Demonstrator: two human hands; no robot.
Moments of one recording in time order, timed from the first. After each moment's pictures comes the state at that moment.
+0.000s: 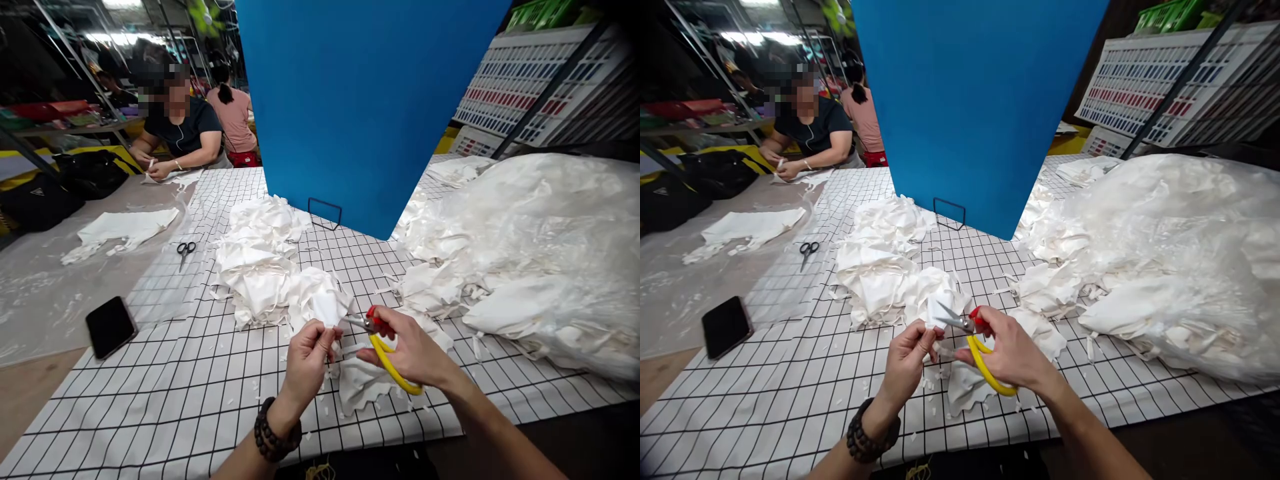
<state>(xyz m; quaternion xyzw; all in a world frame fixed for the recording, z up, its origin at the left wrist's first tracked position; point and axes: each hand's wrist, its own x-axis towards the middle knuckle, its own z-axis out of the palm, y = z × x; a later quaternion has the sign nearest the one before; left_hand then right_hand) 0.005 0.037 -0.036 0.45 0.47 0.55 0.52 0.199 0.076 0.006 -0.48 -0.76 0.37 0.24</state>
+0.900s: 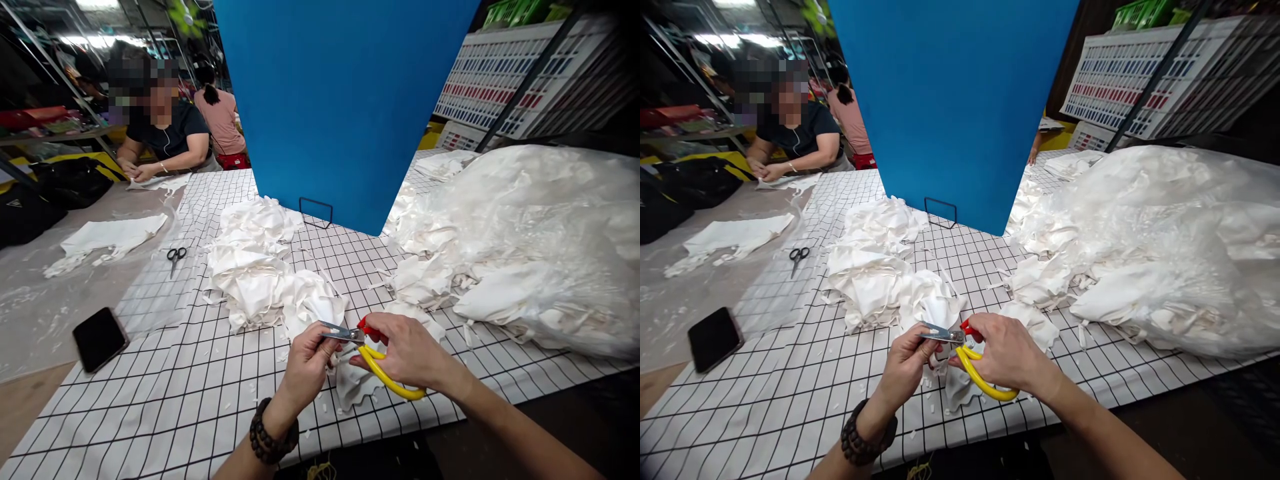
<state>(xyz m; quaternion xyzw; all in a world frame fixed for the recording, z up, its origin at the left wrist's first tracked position) 0.003 0.034 -0.030 0.52 0.46 0.48 0.54 0.201 0.066 0.019 -0.48 -0.84 0.20 0.14</state>
